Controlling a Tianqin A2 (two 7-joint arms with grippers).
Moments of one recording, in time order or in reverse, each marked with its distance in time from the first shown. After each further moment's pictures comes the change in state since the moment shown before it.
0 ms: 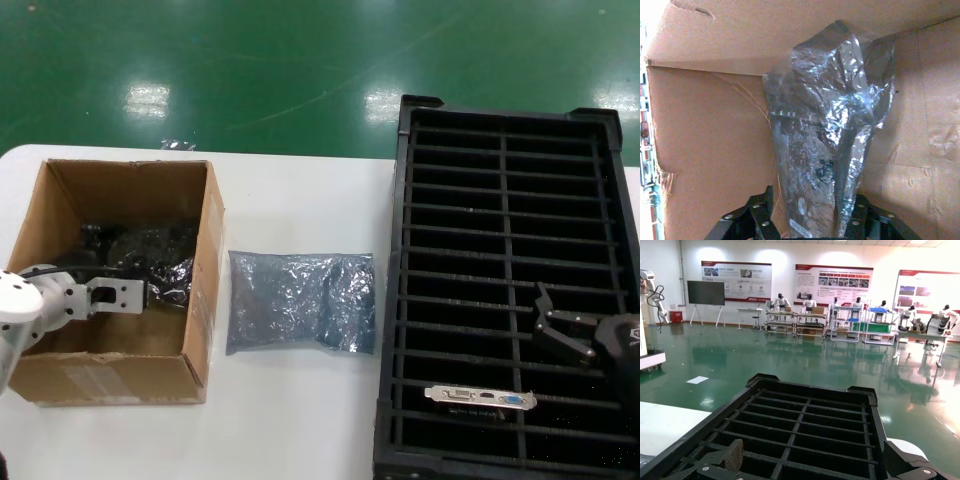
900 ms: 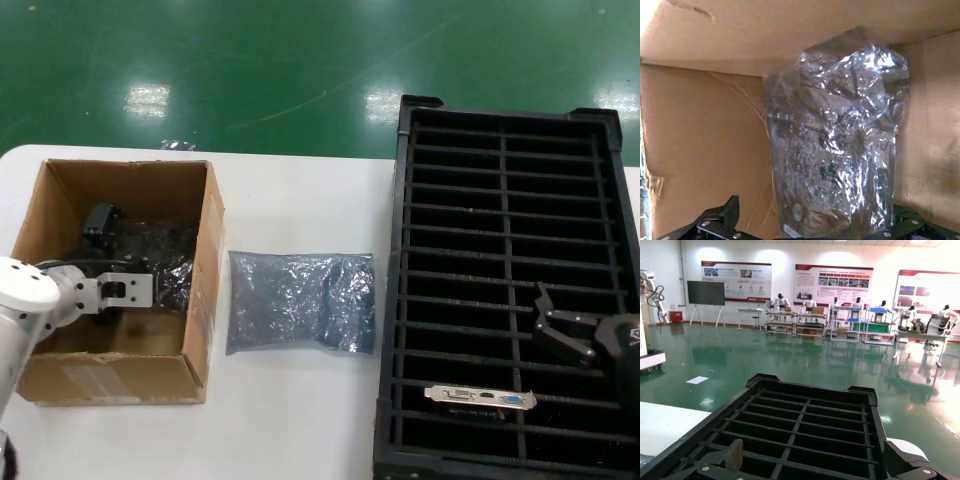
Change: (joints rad) left arm -0.055 0.032 0.012 0.081 0.100 -0.015 -0.124; right arm 0.000 0.000 0.000 0.000 0.000 0.000 0.000
